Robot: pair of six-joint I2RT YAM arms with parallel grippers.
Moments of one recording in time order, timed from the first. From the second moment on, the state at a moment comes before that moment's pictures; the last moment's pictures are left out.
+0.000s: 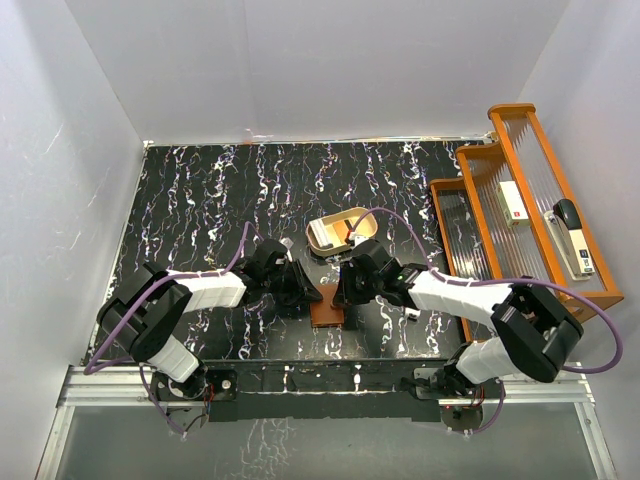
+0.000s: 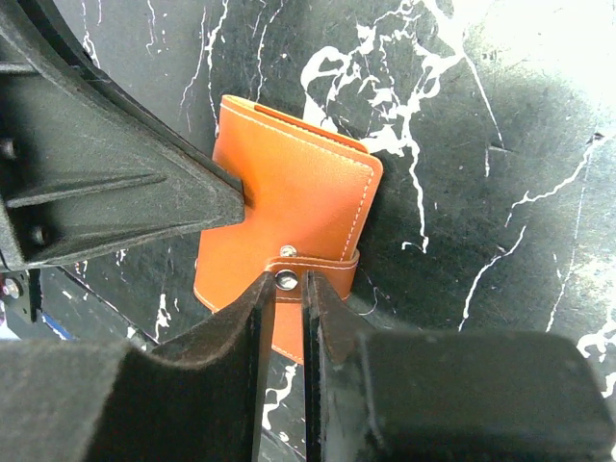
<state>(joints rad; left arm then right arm) -0.69 1.56 0.58 0.16 0.35 -1.07 0.79 1.39 0.66 -0.11 -0.15 0.63</state>
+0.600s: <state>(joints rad) -0.70 1.56 0.58 0.15 0.34 -1.07 0.79 1.41 0.66 -0.09 -0.16 0.65</state>
